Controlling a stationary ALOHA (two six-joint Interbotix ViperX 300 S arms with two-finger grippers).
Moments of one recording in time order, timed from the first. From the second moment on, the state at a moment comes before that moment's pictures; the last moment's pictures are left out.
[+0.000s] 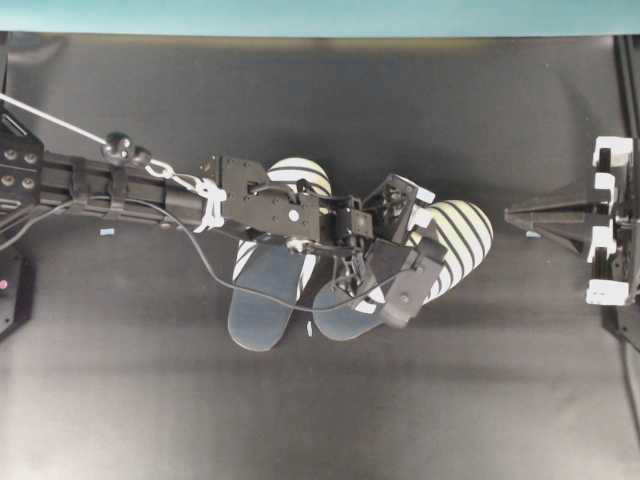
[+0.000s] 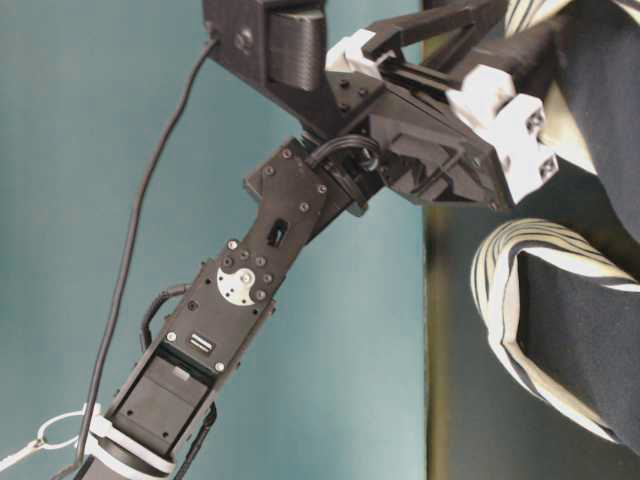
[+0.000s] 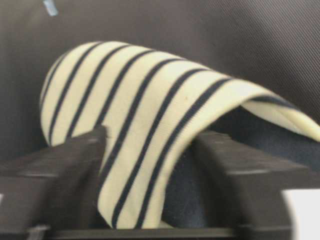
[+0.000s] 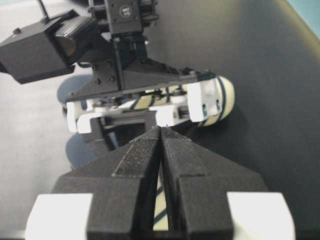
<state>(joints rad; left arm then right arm) 0.07 0.50 0.03 0.06 0.19 0.66 -0.09 -0.96 1.27 0.04 -0.09 0.01</state>
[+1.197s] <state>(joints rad) 0.17 0.34 0.09 0.06 0.49 0.00 -0.09 -0.96 1.27 0.04 -0.09 0.01</state>
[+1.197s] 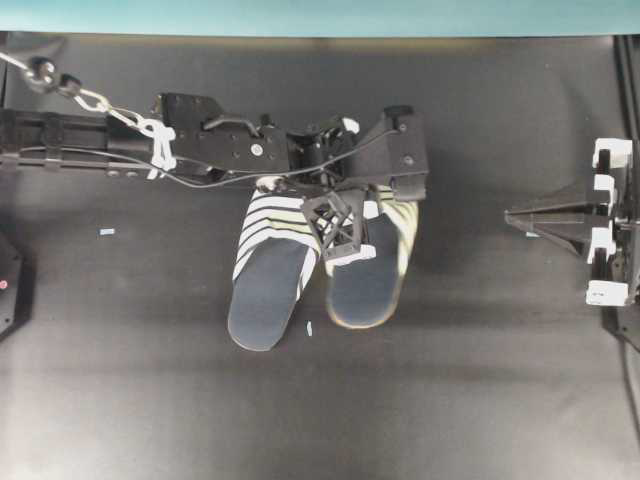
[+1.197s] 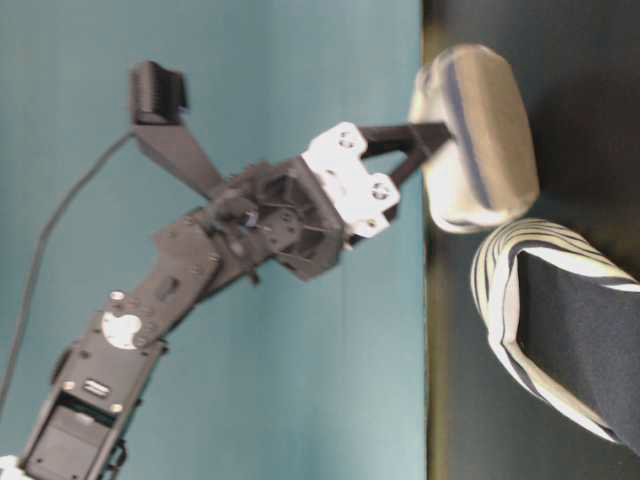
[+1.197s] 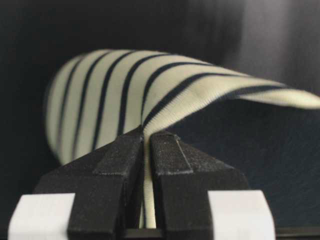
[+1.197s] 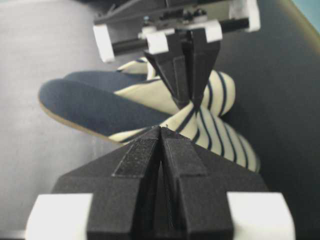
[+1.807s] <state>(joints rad) 0.18 0.34 0.12 0.06 0.47 -0.02 -0.09 -0.96 1.28 0.05 -0.09 0.01</state>
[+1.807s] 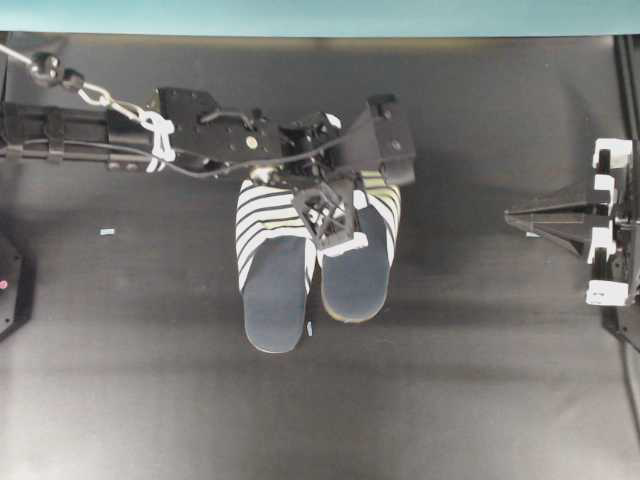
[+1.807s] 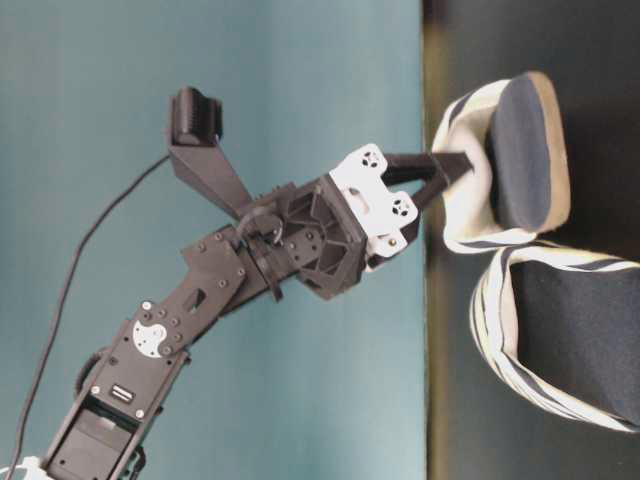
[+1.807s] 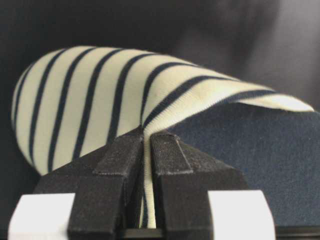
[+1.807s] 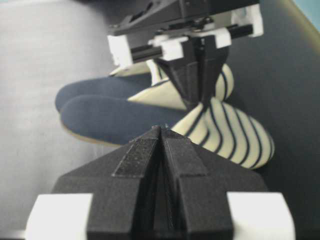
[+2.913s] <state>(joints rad) 0.15 0.34 0.12 0.06 0.49 0.00 -0.09 -0.96 1.28 0.05 -0.10 0.01</state>
